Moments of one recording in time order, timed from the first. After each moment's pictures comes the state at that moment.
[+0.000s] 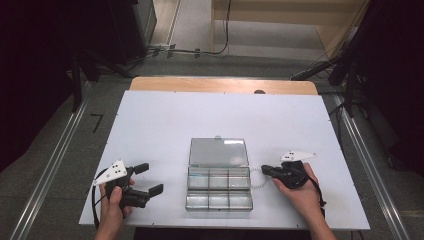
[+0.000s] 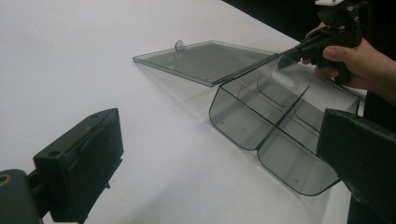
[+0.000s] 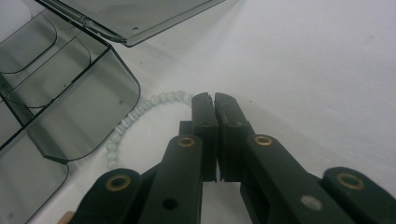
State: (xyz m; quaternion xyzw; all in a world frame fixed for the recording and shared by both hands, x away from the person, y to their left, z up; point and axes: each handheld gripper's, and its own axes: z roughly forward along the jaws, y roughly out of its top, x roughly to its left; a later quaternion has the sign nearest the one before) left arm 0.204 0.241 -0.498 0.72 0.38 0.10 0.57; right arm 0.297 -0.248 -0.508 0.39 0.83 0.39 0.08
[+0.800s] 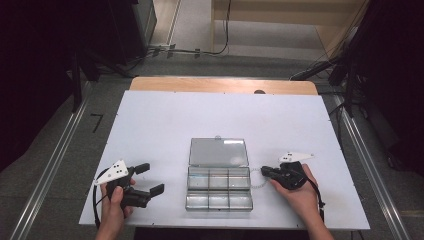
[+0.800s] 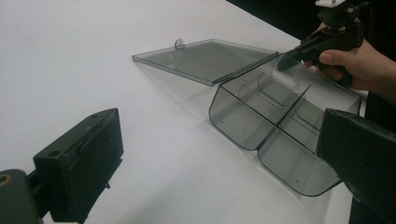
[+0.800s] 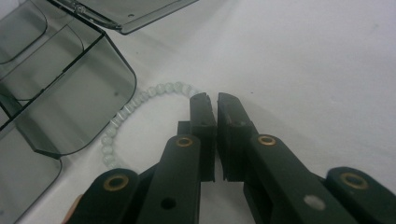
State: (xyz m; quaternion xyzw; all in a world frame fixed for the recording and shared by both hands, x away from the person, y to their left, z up) left arm 0.205 0.239 -0.498 0.72 0.38 0.11 0.56; right arm 0.295 -0.245 -0.511 0.39 0.83 0.38 0.08
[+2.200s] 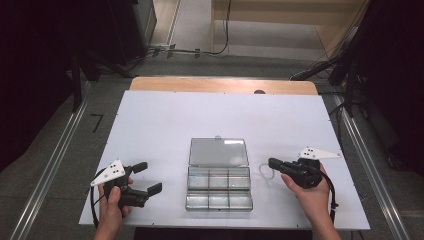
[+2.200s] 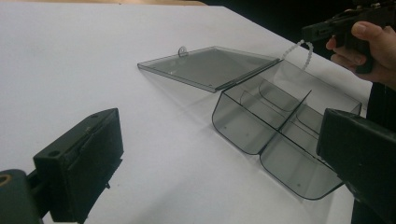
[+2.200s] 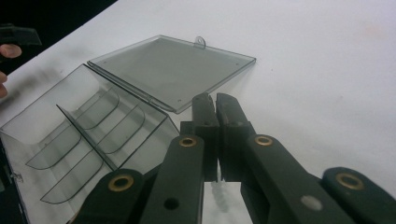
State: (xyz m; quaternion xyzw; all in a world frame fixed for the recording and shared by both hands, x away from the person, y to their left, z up) left arm 0.203 0.244 -0.495 0.72 0.38 0.12 0.57; right arm 0.281 -0.267 -0.465 0.39 0.78 0.49 0.07
